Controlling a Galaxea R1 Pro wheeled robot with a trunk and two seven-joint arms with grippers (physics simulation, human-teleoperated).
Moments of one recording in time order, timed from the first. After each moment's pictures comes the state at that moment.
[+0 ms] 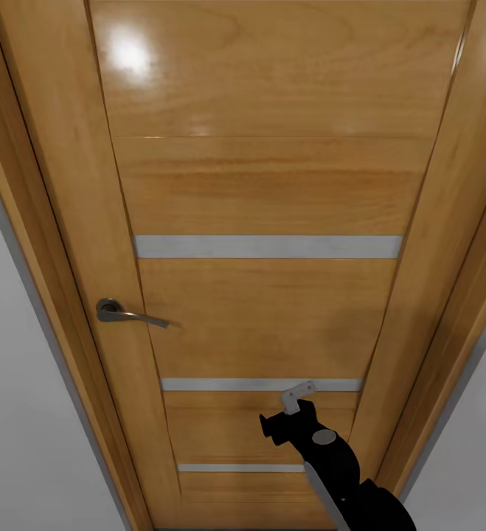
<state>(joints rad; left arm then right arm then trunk) 0.00 0.00 0.01 -0.04 0.01 -0.05 0.01 -0.27 -0.03 0.48 -1.53 -0.13 0.77 -0.19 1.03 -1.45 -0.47</state>
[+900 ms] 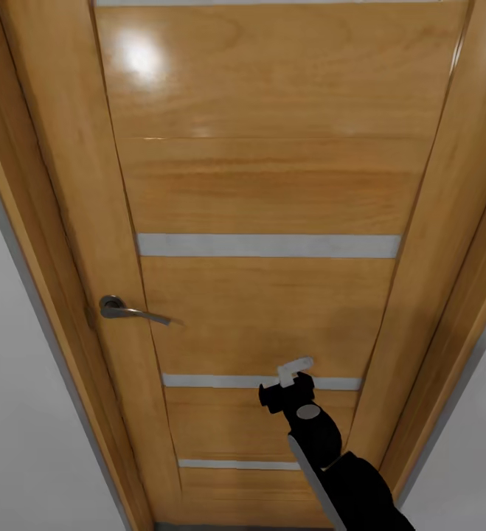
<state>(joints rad) 0.00 0.00 0.01 -0.04 0.01 -0.04 0.01 -0.37 0.04 0.48 -1.50 -0.07 0.79 -0.32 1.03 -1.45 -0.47</state>
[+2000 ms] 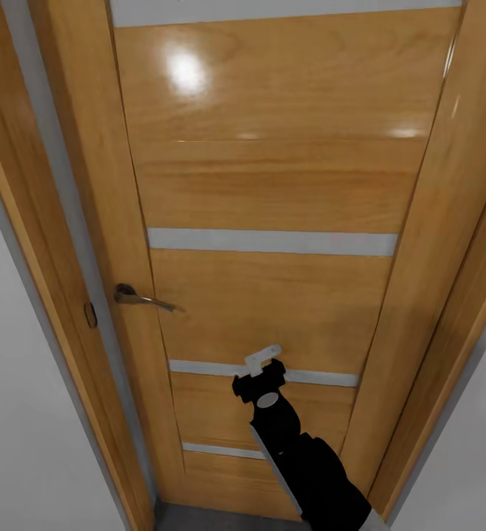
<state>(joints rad) 0.00 0.00 0.01 -0.04 0.01 -0.05 0.01 -0.46 0.17 0.56 -1.34 0.06 0.76 -0.33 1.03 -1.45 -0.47</state>
